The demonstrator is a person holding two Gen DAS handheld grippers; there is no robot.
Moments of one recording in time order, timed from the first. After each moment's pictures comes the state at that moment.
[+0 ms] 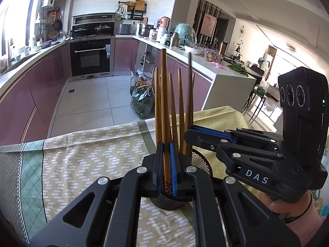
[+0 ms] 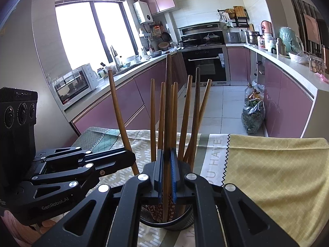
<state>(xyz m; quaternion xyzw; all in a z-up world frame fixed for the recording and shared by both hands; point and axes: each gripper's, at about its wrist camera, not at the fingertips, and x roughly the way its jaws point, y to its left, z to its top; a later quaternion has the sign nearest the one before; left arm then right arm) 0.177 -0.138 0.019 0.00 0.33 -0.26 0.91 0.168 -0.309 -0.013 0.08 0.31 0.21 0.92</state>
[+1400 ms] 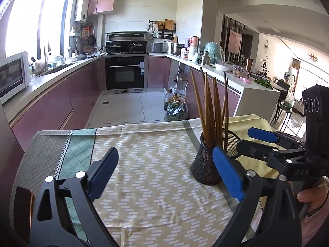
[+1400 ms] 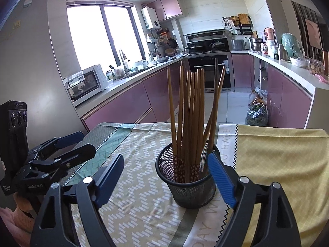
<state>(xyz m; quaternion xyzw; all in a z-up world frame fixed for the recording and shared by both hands) 0.101 -0.050 0.009 0.01 0.26 -0.14 0.96 0.103 -0.293 -0.026 0.07 0.28 0.22 0.93</state>
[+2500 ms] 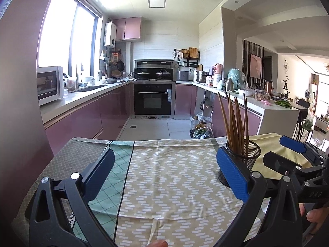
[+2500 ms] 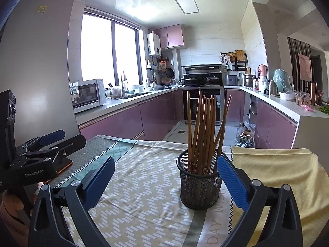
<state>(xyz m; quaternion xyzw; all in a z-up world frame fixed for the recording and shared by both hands) 0.021 -0.003 0.016 0.00 0.15 -0.05 0.99 0.031 -0.256 -0.022 0.03 0.15 0.17 0.97</state>
